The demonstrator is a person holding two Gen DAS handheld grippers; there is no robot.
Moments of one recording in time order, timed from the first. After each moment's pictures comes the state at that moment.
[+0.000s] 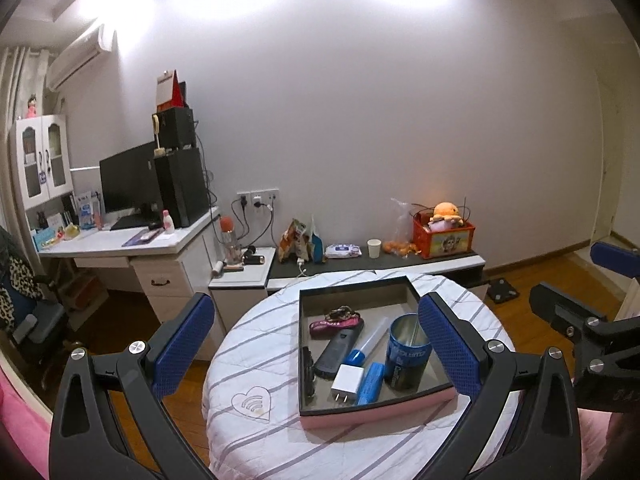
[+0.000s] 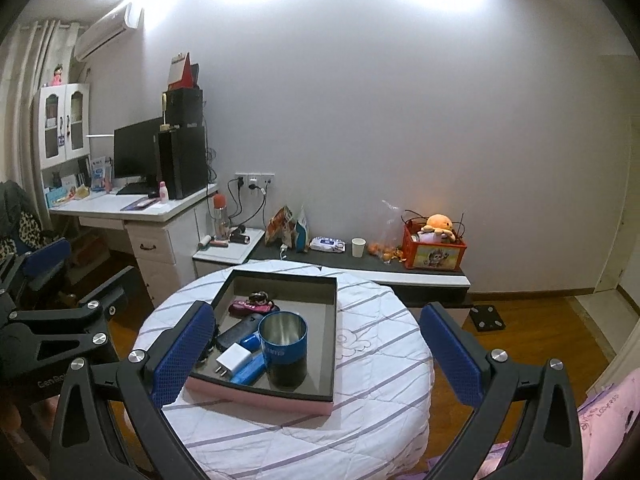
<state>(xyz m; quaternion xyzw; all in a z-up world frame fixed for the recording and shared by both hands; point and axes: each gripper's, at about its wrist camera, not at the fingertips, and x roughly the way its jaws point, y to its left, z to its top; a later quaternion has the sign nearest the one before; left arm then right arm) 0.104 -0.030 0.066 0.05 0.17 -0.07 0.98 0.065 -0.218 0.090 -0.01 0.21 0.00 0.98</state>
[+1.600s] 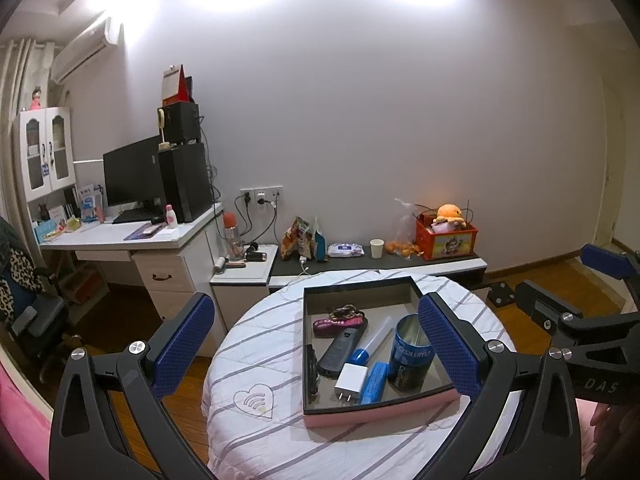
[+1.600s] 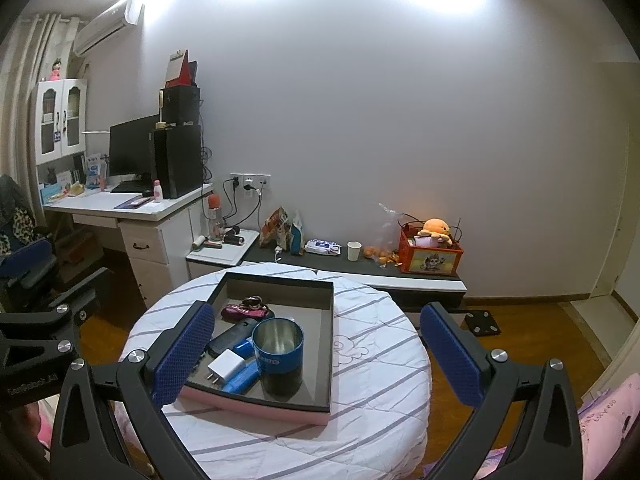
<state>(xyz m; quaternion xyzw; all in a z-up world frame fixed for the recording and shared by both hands) 0.108 -0.020 0.064 0.04 0.18 -0.06 0.98 0.080 -0.214 0.087 -0.02 0.21 -0.01 0.98</state>
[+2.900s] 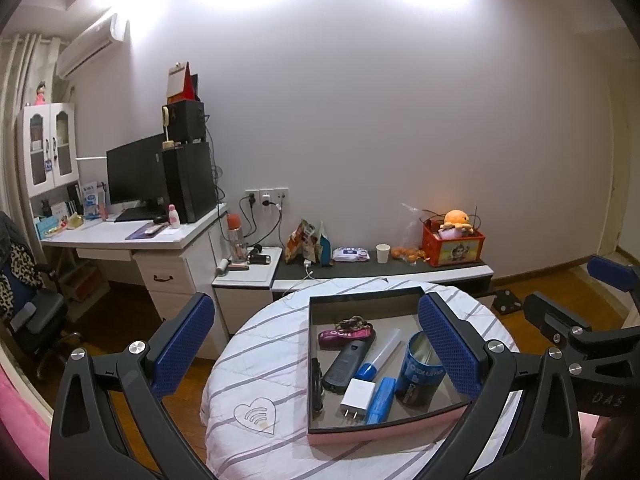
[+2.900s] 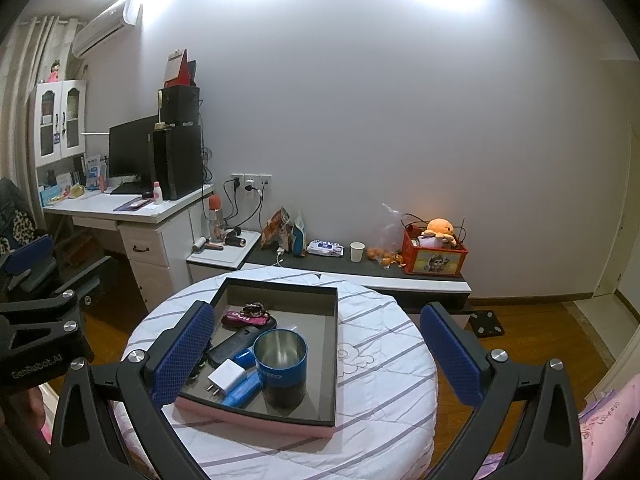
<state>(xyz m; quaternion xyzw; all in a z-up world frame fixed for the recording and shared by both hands) 0.131 -0.019 0.063 0.03 0.18 -0.05 0.98 0.101 -0.212 0.084 -0.02 0.22 -0.01 0.98</state>
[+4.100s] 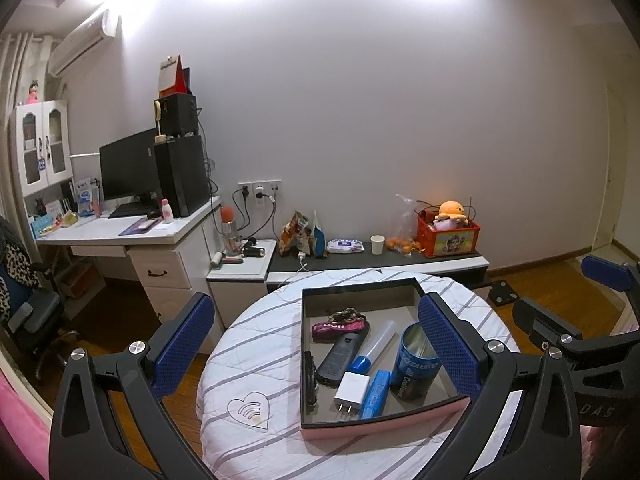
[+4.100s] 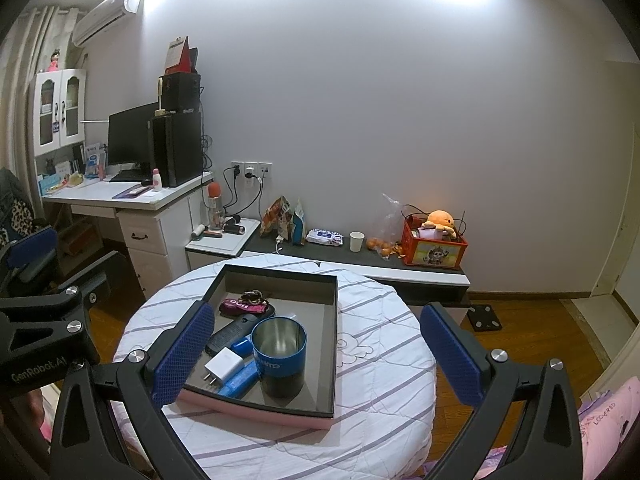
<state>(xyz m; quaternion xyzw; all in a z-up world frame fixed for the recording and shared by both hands) 0.138 -0.025 0.055 0.03 0.19 -0.06 0.98 0.105 -0.210 0.079 -0.02 0.23 -0.01 0.97</state>
